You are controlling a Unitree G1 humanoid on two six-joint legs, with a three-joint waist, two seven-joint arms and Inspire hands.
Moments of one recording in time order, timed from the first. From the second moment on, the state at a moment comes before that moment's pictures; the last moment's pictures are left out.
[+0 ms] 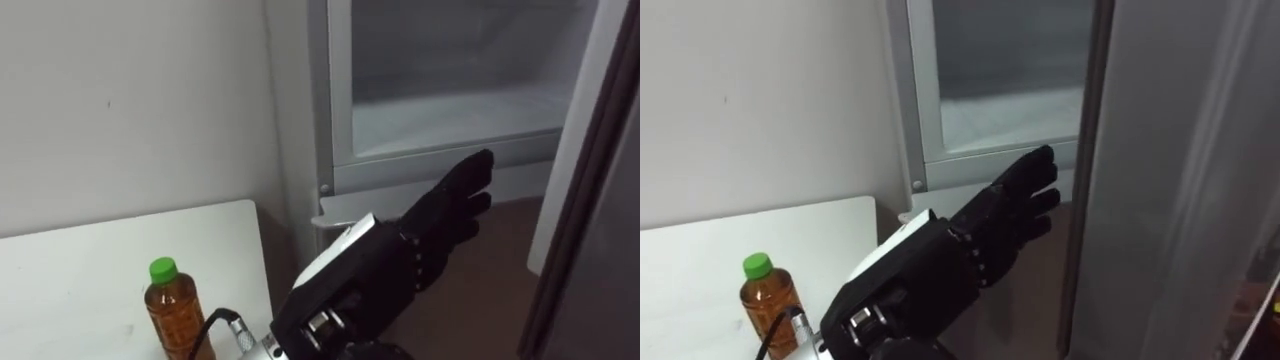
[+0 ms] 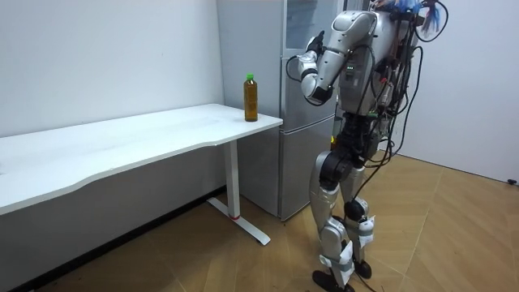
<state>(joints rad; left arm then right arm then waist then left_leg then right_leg) -0.19 0.22 -0.38 -0.40 -0.42 0.04 -0.42 0.07 -0.24 0.06 1.24 0.48 -0.03 0.23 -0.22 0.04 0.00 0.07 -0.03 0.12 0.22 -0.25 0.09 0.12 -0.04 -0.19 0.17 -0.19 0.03</state>
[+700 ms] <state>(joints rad) -0.19 0.22 -0.40 -0.40 -0.42 0.04 -0.44 0.08 -0.26 0.02 1.24 0.49 -0.04 0.24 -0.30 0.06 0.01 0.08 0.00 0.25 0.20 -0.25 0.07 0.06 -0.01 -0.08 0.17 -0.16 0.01</state>
